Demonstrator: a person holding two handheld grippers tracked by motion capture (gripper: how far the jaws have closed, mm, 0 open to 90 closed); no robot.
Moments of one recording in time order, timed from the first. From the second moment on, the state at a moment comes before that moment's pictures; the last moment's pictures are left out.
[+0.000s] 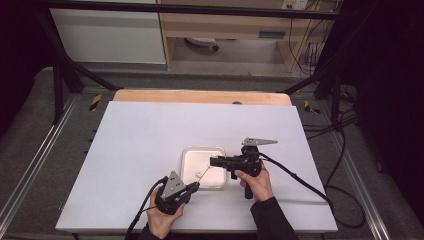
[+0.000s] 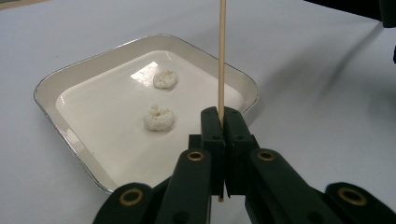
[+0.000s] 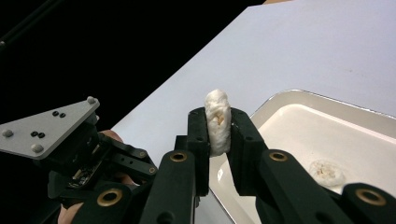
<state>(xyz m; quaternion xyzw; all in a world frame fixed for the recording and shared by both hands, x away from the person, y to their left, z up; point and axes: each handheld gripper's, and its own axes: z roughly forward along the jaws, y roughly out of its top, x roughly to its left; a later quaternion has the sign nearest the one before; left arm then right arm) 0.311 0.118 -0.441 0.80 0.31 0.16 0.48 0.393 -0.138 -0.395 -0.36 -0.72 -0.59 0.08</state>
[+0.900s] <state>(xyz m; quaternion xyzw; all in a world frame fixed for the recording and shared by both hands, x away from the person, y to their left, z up) 0.318 0.107 -0.433 0.79 0.32 0.16 0.49 0.383 -0.121 -0.415 -0.35 -0.75 -0.56 0.10</state>
